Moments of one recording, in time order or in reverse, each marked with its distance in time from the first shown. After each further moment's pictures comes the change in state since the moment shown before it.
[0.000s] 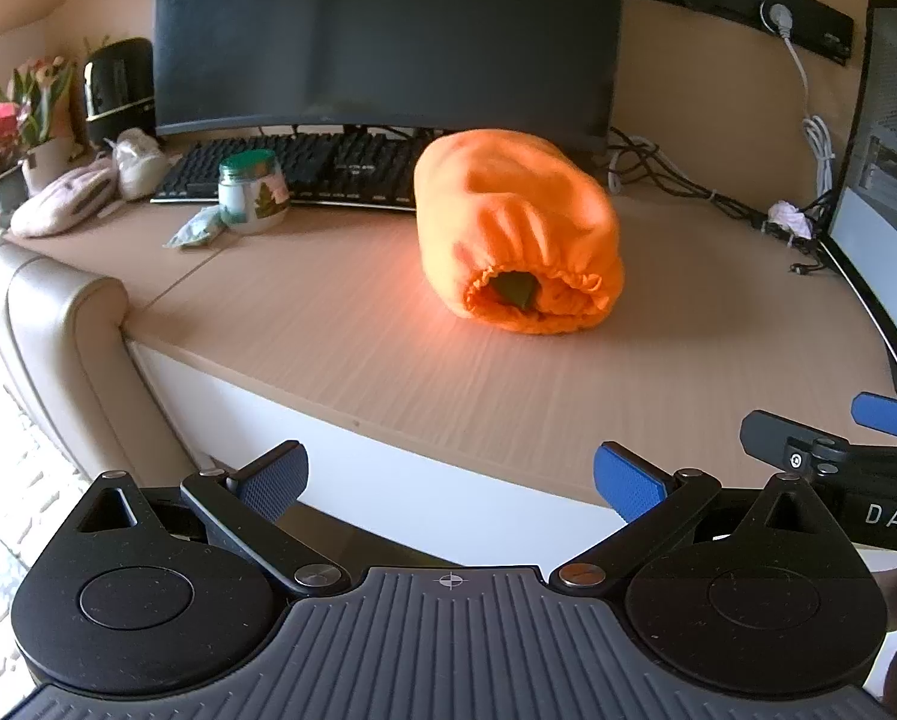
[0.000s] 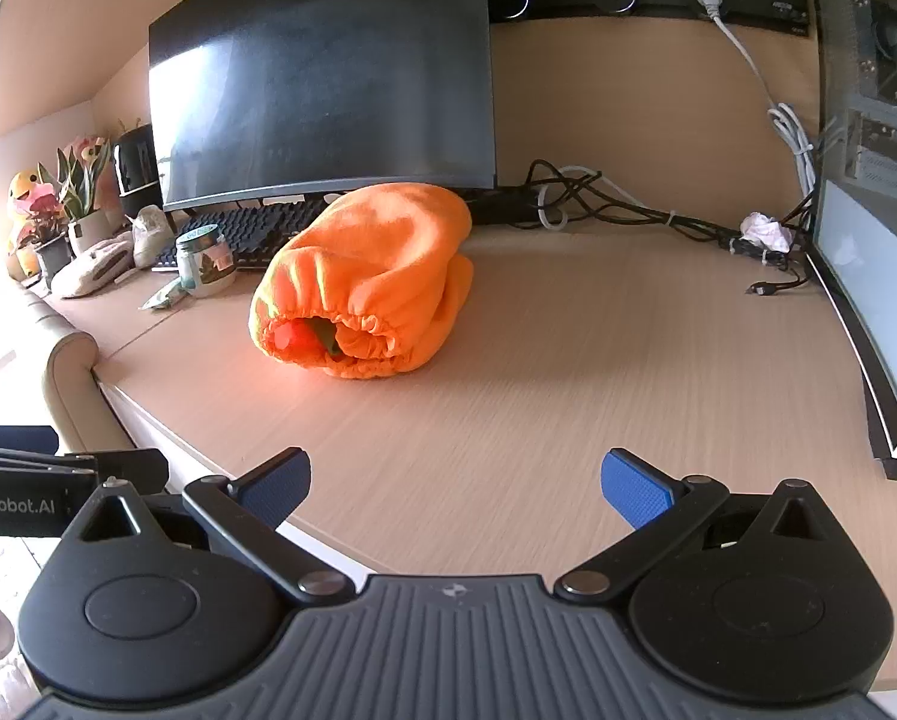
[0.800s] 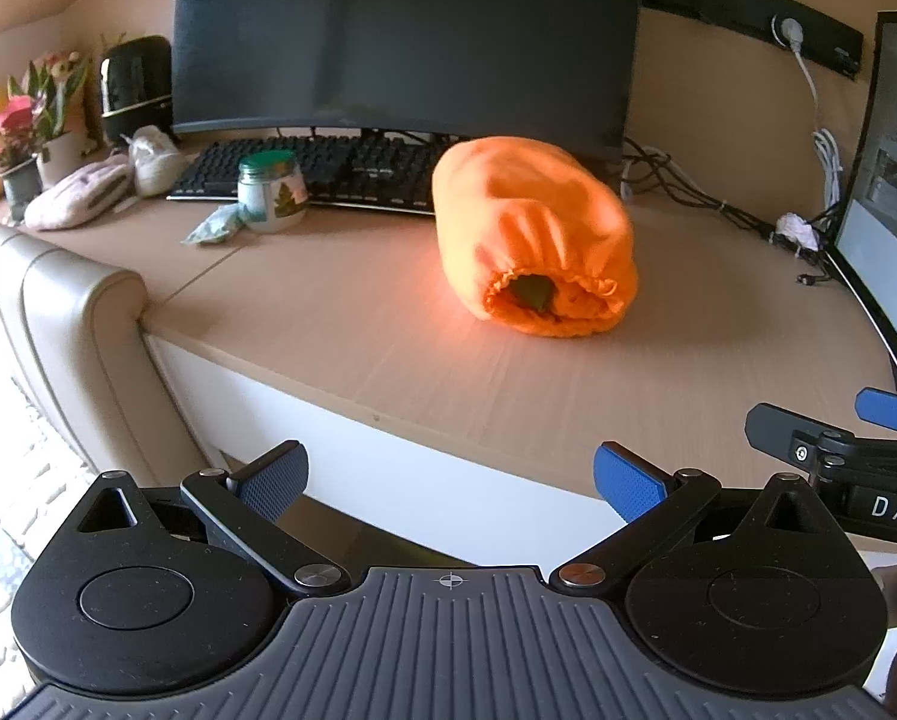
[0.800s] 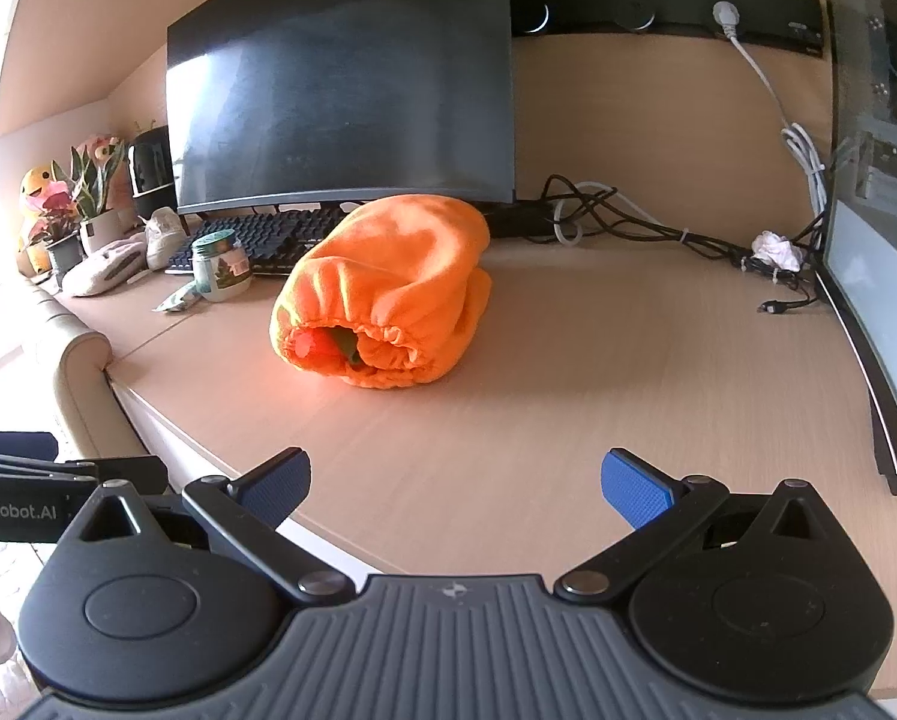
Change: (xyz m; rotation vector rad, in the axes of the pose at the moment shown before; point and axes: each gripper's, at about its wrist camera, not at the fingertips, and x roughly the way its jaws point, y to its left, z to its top) left arm -0.008 0.010 -0.004 -0.016 -0.016 0.009; right arm -0.006 0.012 0.001 -0.019 -0.023 0.008
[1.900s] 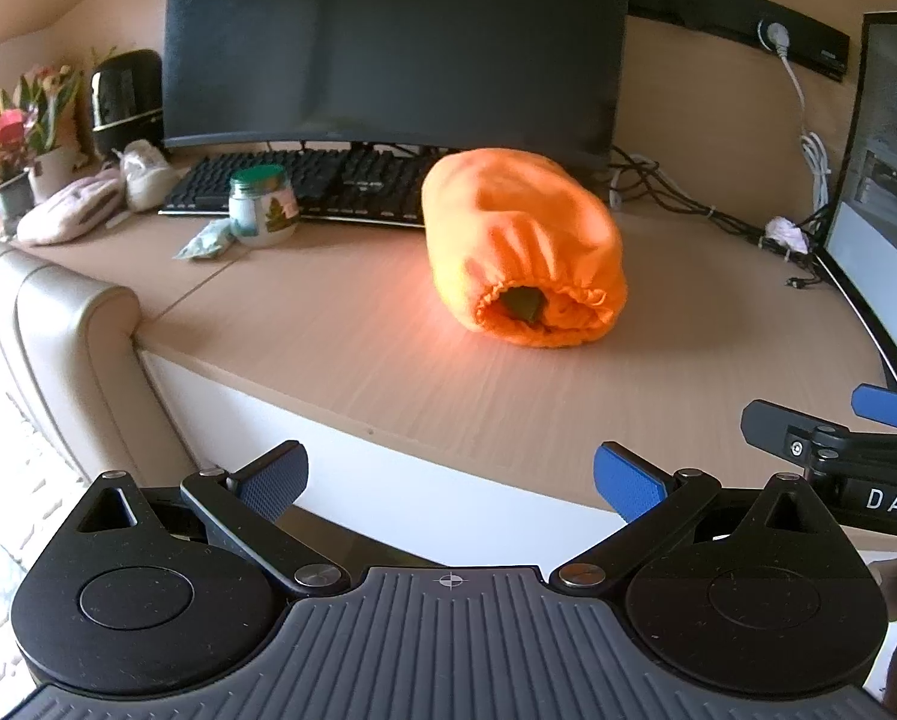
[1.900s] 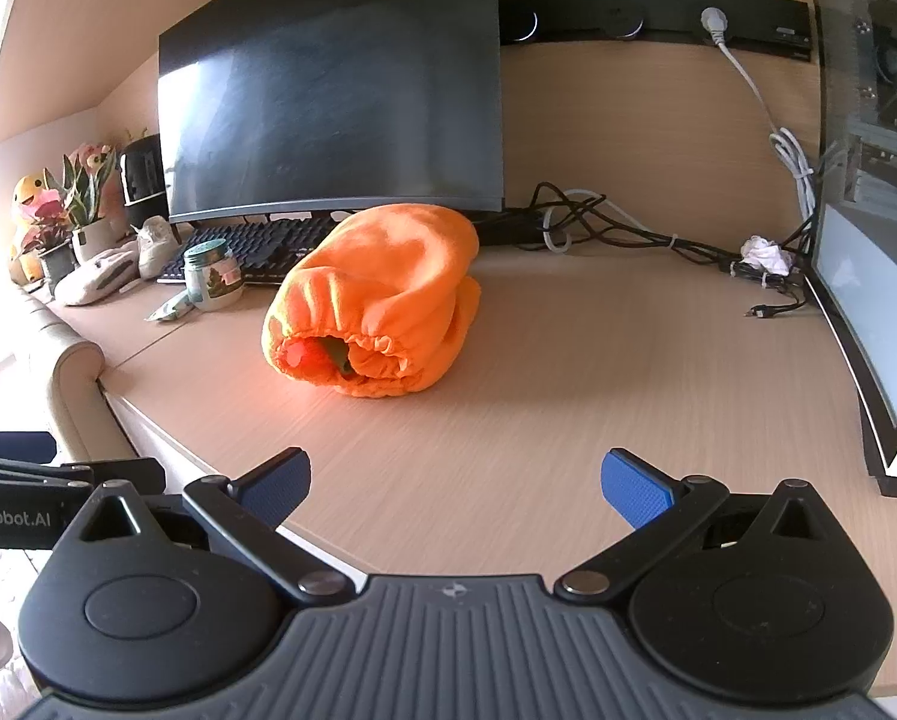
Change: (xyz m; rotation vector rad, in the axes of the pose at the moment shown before) left arm -0.004 -0.002 0.001 0.011 -0.023 -0.007; right arm -0.003 -0.002 0.002 0.003 -0.016 -0.012
